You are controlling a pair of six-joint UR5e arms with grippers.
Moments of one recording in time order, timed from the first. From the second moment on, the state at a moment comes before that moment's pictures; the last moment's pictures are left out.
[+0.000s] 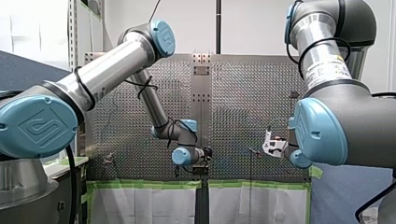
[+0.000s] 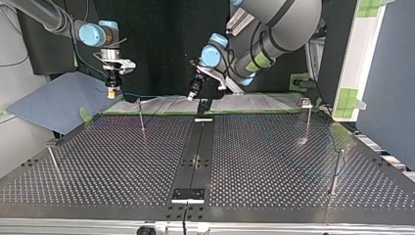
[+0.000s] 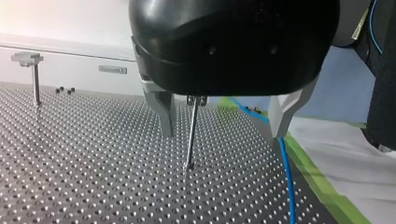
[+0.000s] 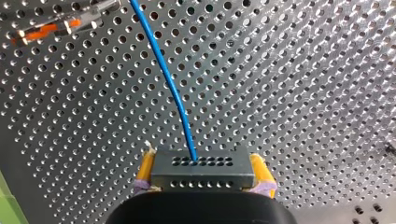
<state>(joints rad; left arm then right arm) -0.59 -2.47 -1.66 -2.28 -1.64 -1.57 1.69 -0.82 1.96 -1.19 1.35 1.72</state>
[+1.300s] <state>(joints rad) -0.60 -2.57 -1.55 -2.22 -1.78 -1.61 1.69 -0.82 1.96 -1.19 1.35 1.72</state>
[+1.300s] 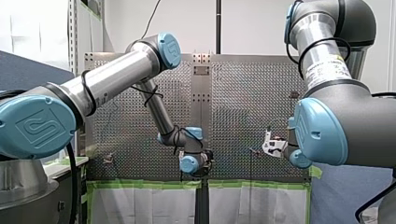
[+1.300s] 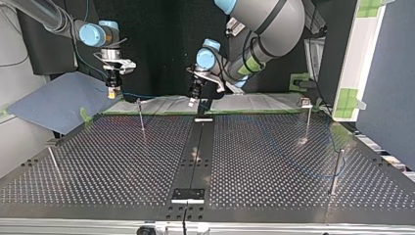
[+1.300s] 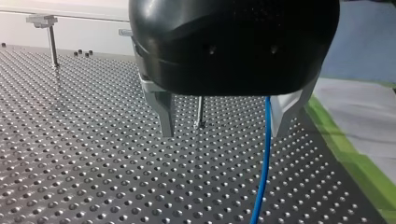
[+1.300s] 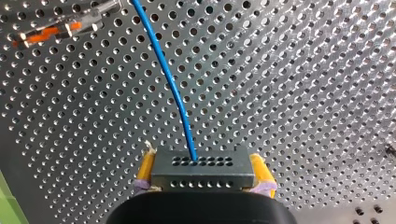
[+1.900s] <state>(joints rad) -0.61 -2.57 -1.54 -2.22 -1.78 -1.55 1.69 -0.82 1.96 -1.19 1.35 1.72</state>
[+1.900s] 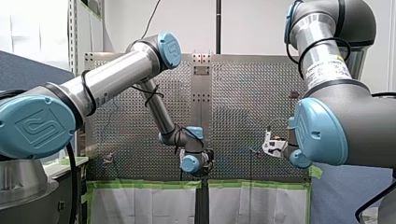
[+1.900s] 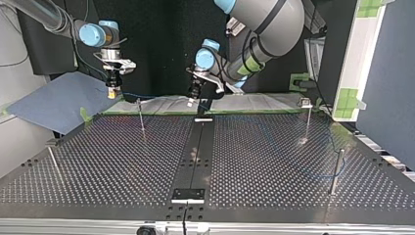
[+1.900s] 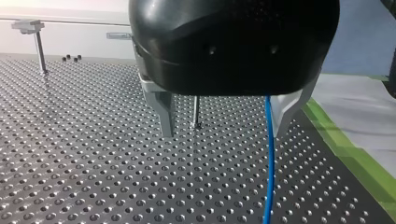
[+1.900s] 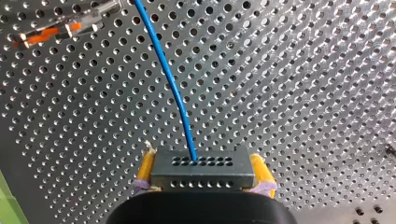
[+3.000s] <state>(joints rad) -0.61 -2.57 -1.54 -2.21 -1.84 -1.36 1.70 -0.82 1.96 -1.18 1.35 1.72</state>
